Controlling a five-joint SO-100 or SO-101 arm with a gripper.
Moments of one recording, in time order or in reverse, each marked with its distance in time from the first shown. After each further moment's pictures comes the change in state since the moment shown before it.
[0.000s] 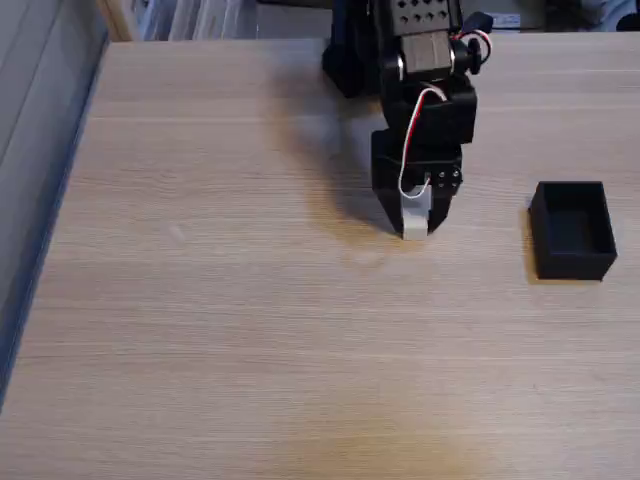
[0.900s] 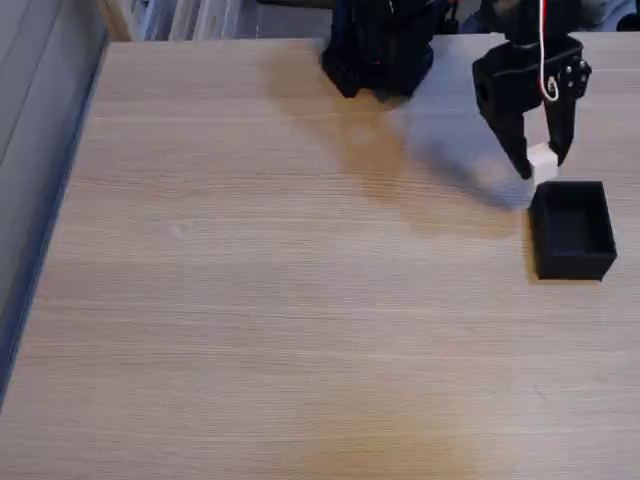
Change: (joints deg) arm -25.9 13.6 -11.3 11.5 5.3
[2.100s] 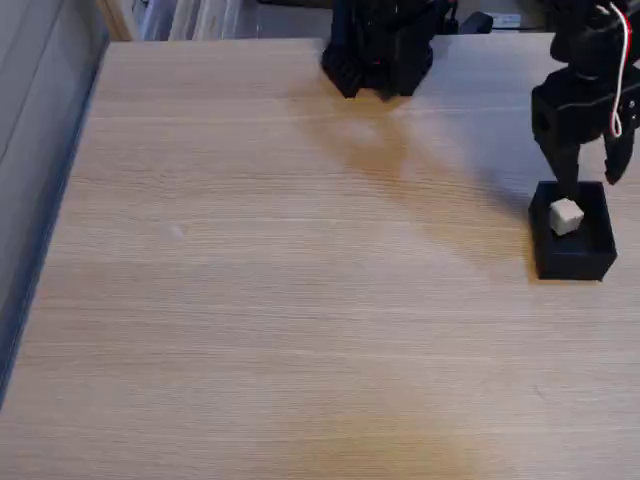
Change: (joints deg) arm -3.6 -23.8 -24.6 7.1 2.9
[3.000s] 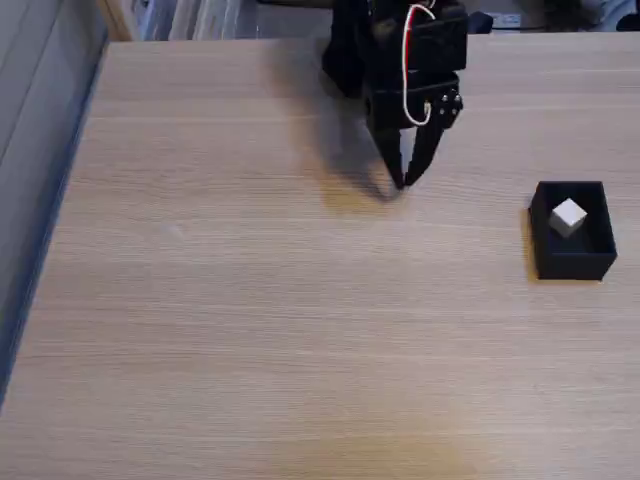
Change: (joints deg) arm 29.3 49.5 58.3 -11.7 -20.9
